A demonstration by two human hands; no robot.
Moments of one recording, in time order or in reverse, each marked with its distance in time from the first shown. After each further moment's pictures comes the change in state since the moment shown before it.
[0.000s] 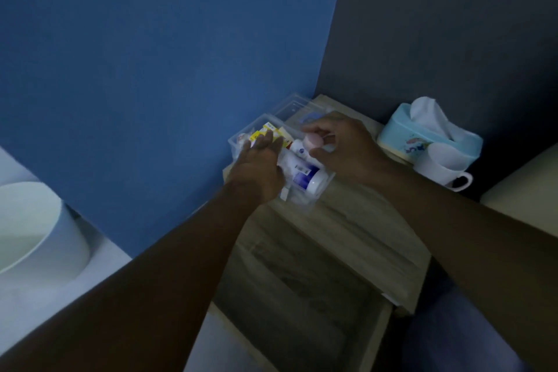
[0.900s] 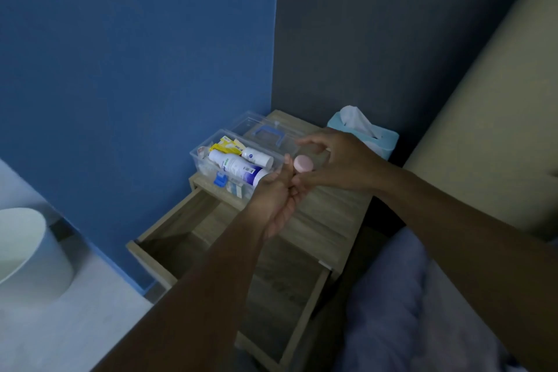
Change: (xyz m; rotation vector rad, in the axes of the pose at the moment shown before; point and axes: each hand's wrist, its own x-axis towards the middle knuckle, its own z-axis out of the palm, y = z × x) left_hand -0.075 0.153 0.026 -1.715 -0.192 -0.280; right_hand -0.109 -0.034 -0.124 -0.058 -0.100 0.093
